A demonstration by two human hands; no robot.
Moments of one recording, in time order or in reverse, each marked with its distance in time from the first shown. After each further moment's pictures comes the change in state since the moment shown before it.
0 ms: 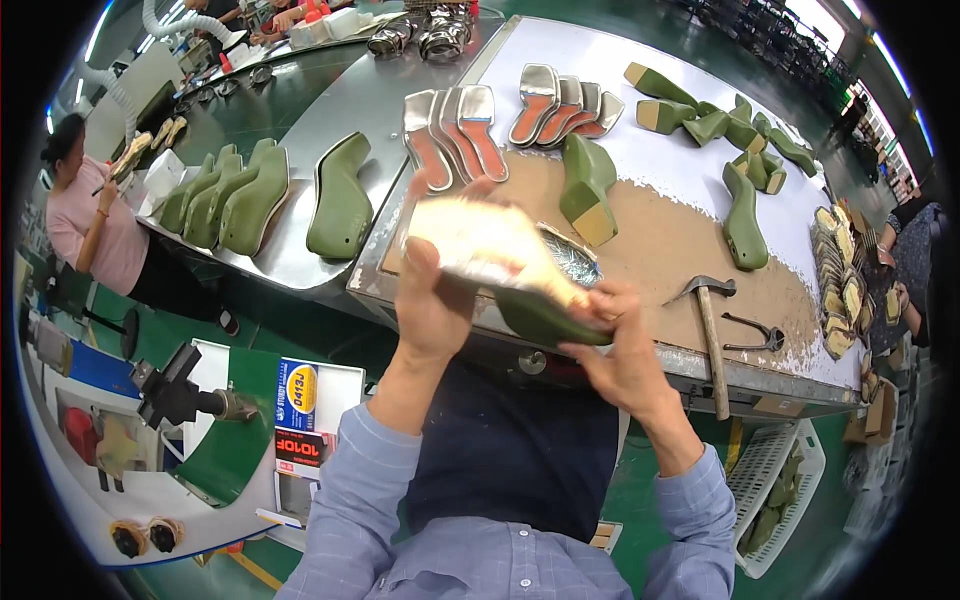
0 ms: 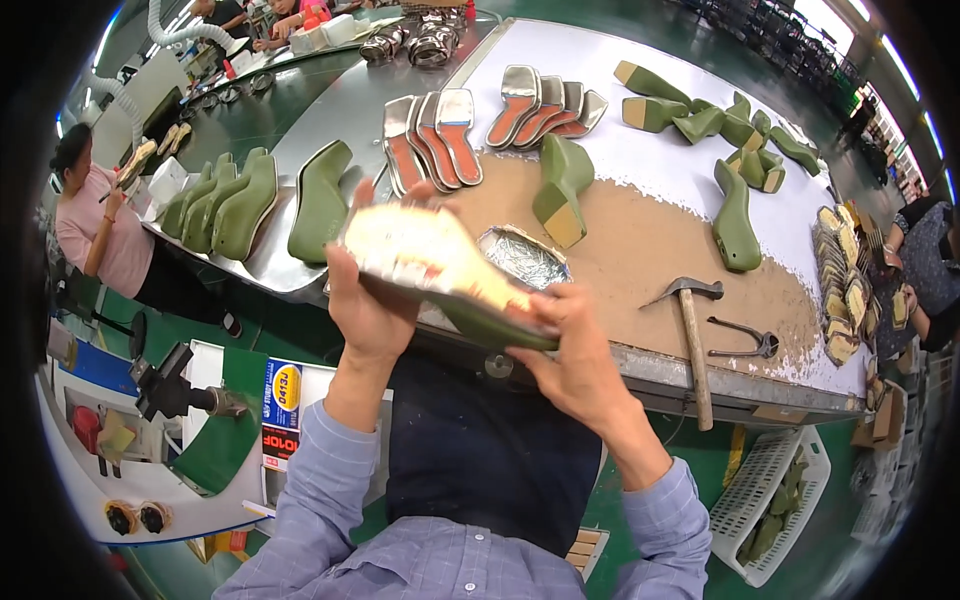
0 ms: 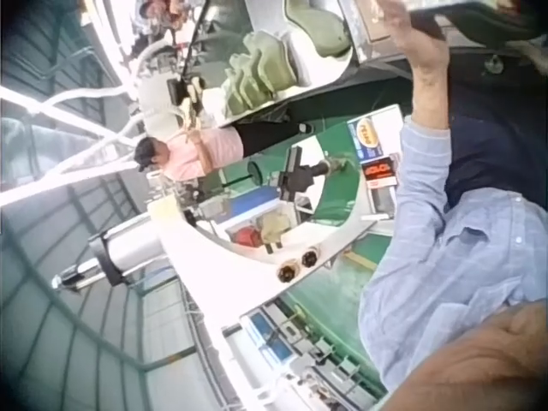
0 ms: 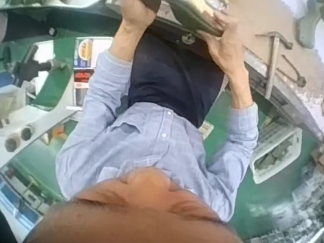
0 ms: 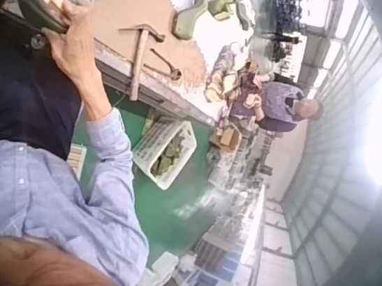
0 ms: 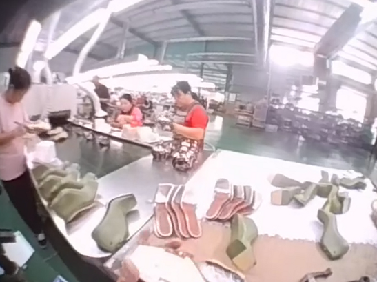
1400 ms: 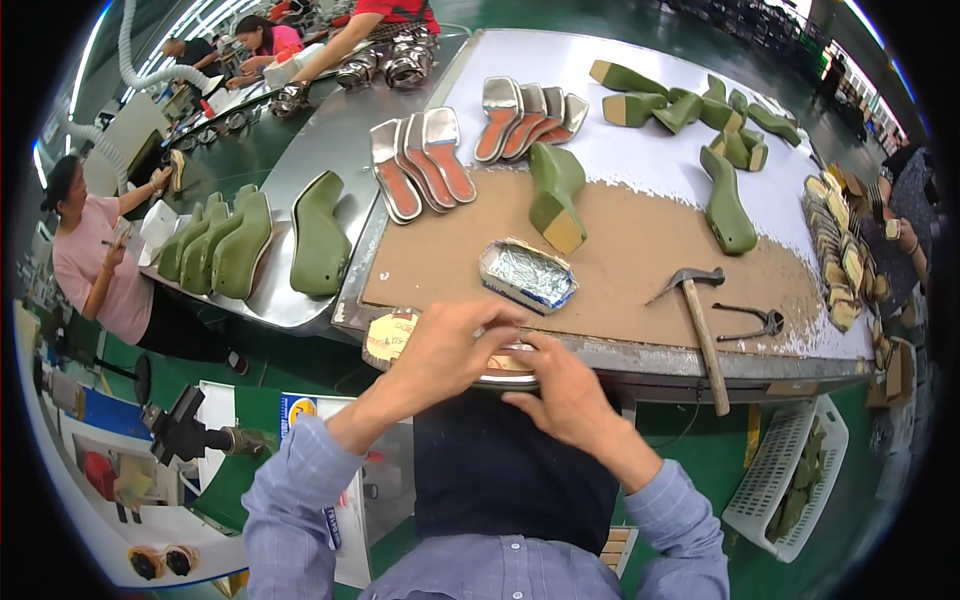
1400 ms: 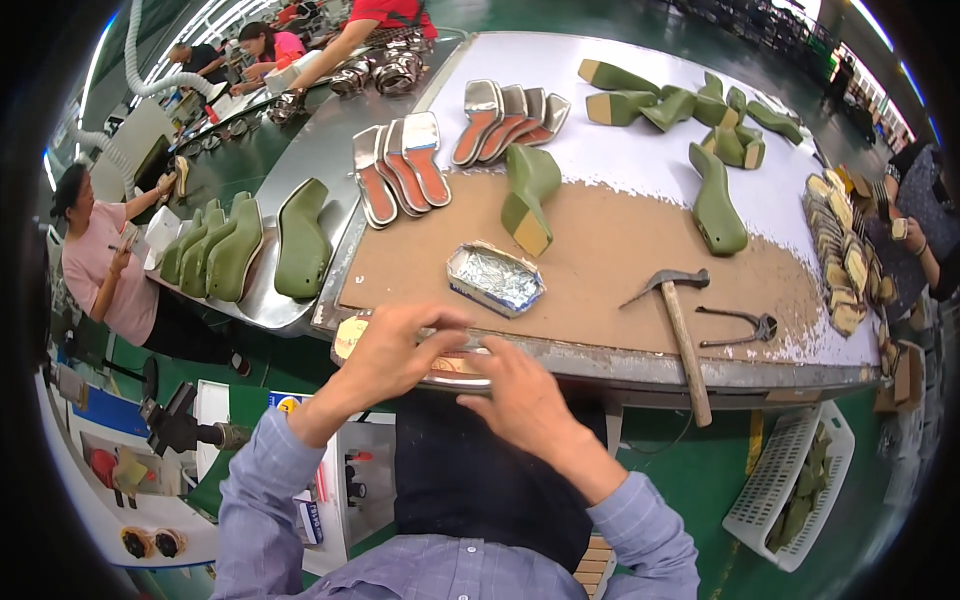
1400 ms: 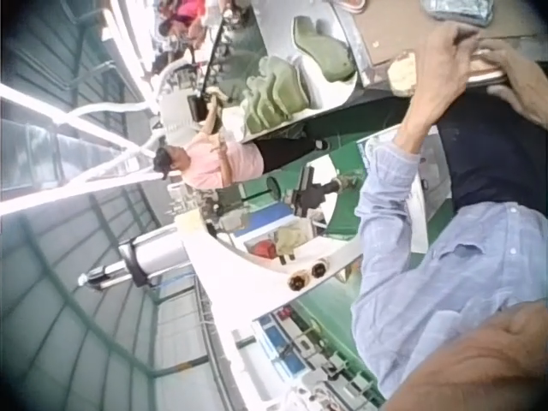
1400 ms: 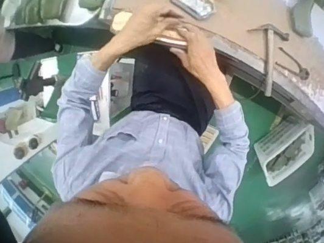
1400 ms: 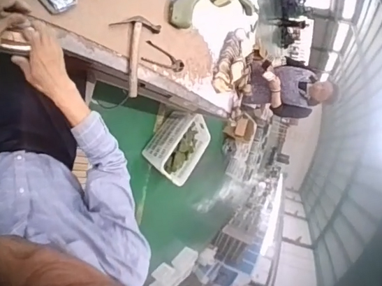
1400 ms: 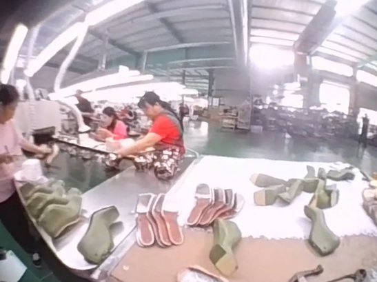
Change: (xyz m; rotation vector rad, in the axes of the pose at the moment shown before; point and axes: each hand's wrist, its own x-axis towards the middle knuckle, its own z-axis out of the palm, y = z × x) left_hand -0.006 0.002 0.006 1.321 -0.656 -0.243; right_hand -0.030 0.005 0.027 -0.257 -0.042 -0.002
